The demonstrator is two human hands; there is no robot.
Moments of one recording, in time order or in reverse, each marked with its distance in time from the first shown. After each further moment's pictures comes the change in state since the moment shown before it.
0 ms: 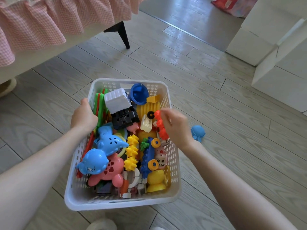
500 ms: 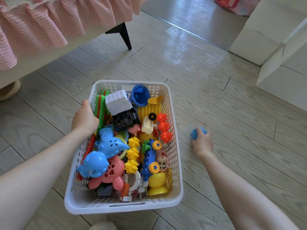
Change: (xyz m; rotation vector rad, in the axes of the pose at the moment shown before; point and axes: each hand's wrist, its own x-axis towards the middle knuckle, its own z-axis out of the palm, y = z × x) left_hand 0.002 -0.001 0.003 0.014 0.011 0.013; right_hand -0.037 0.115 0.001 -0.354 -0.220 0.793
